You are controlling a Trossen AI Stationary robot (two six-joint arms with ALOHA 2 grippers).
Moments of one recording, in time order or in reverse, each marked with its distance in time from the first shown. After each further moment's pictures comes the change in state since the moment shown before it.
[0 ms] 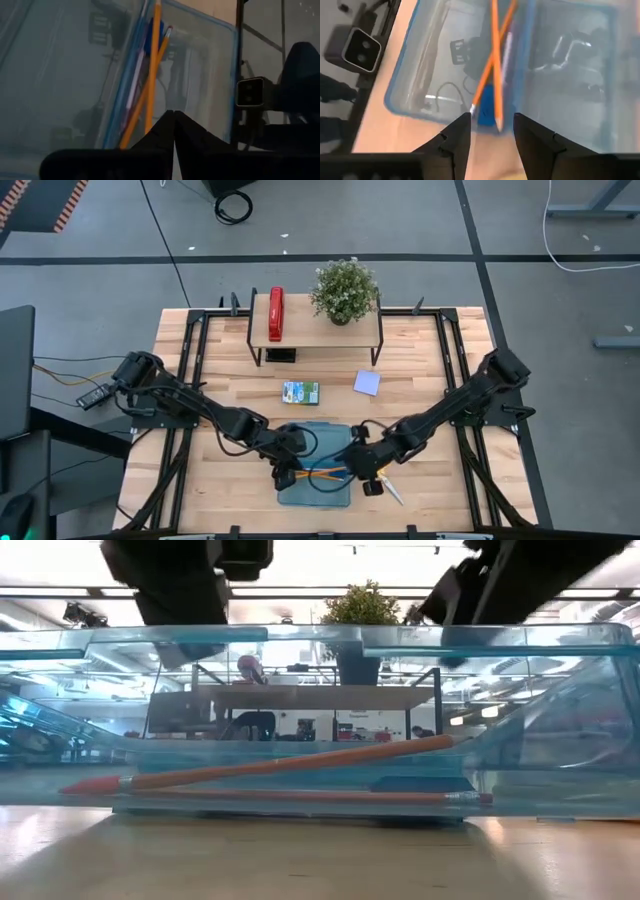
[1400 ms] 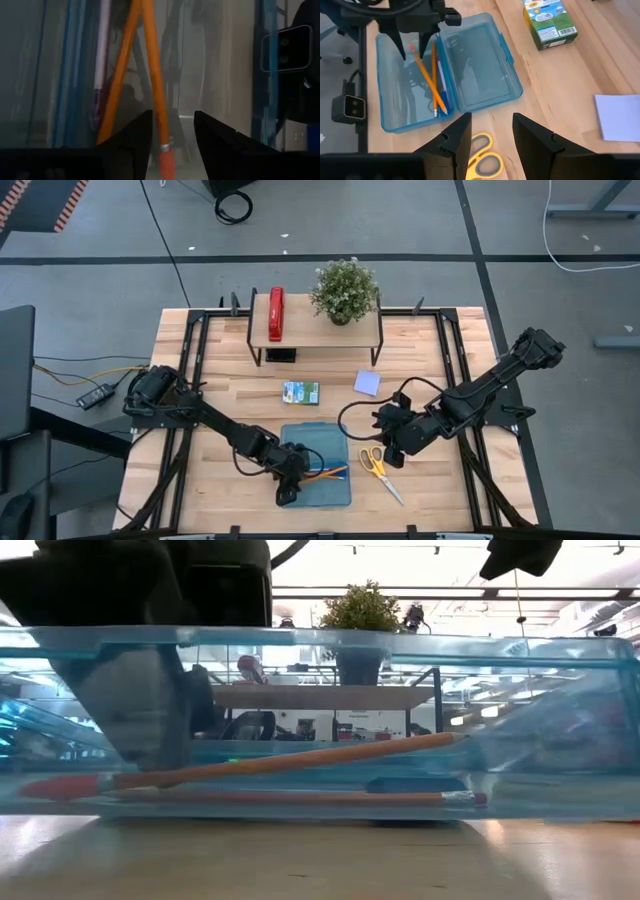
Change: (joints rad) left arm -0.056 0.211 0.000 0.140 0.095 0.019; right arm 0.040 -0.369 0.001 -0.386 0.281 0.380
